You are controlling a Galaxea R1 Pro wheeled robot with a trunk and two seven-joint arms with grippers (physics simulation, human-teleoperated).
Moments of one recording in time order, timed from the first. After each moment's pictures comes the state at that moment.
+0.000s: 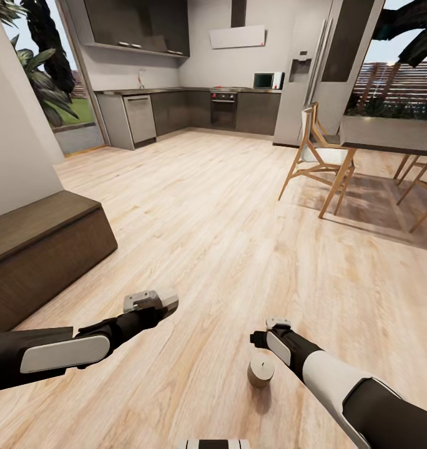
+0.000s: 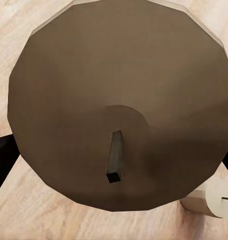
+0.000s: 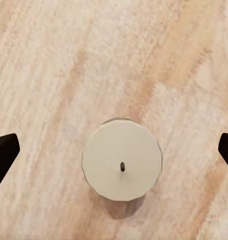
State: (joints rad) left arm -1.19 0.67 -1.73 -1.61 1.86 -0.25 0.72; right arm -0.89 0.04 0.65 -0.21 -0.79 0.35 -0.23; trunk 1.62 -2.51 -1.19
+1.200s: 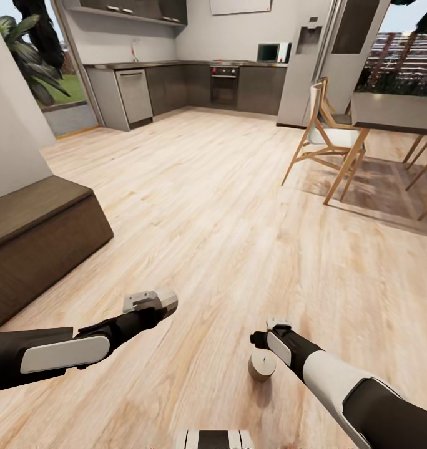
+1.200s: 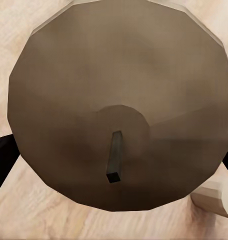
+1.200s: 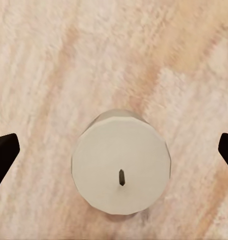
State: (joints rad) left arm -1.19 0.67 -1.73 -1.61 1.86 -0.25 0.73; right arm -0.89 0.04 0.65 -0.21 -0.79 0.35 -0.22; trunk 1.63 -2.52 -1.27
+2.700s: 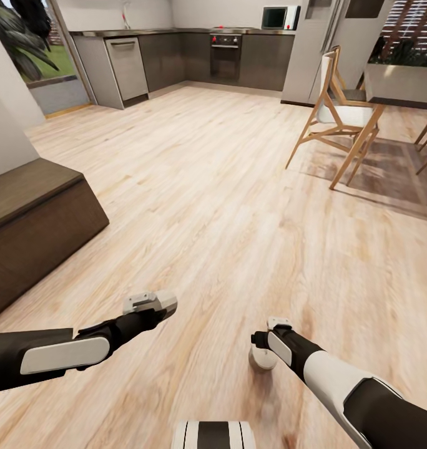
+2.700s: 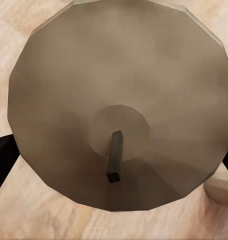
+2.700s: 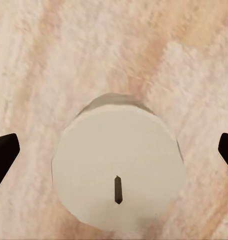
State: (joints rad) left arm -1.19 0.67 -1.74 -1.61 1.86 -0.25 0.73; right arm -0.89 0.04 0.65 -0.21 -0.79 0.35 -0.22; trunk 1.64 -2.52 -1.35
